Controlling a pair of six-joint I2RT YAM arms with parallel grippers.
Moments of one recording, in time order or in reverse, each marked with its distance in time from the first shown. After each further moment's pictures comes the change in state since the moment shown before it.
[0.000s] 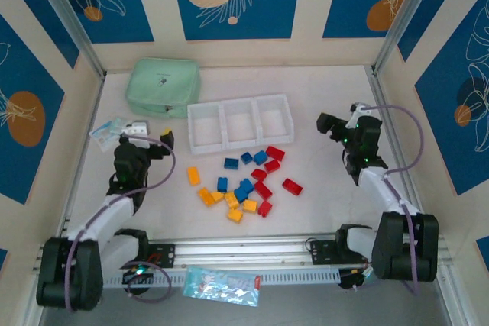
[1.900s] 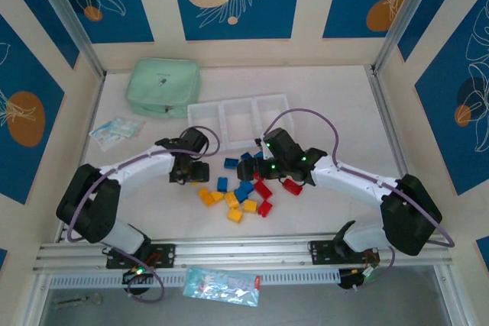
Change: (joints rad) left arm -0.491 0.558 0.573 -1.219 -0.077 -0.479; right arm 0.857 0.225 0.238 -0.498 -0.051 0.196
